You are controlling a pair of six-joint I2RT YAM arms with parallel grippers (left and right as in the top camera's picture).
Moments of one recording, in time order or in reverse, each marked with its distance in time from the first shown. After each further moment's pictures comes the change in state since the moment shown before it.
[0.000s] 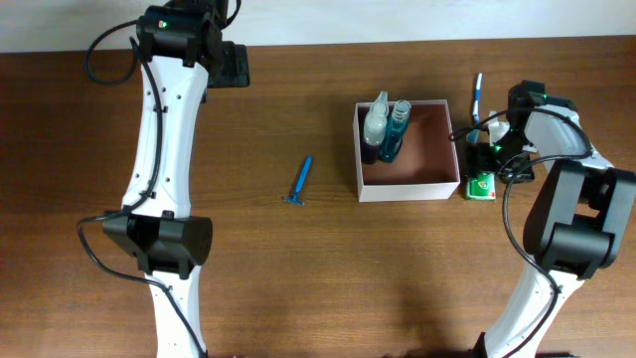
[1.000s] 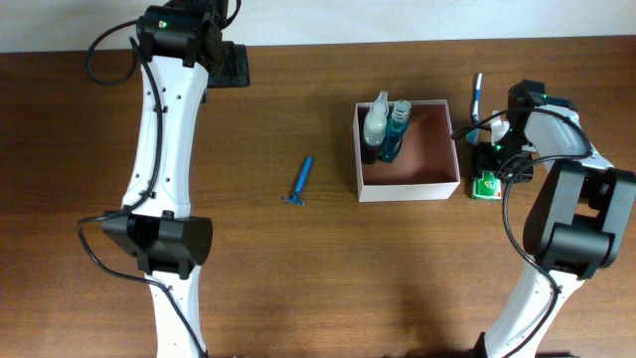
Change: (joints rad) left arm 0.000 0.000 0.000 0.000 0.000 0.000; right arm 0.000 0.000 0.000 0.008 0.023 0.043
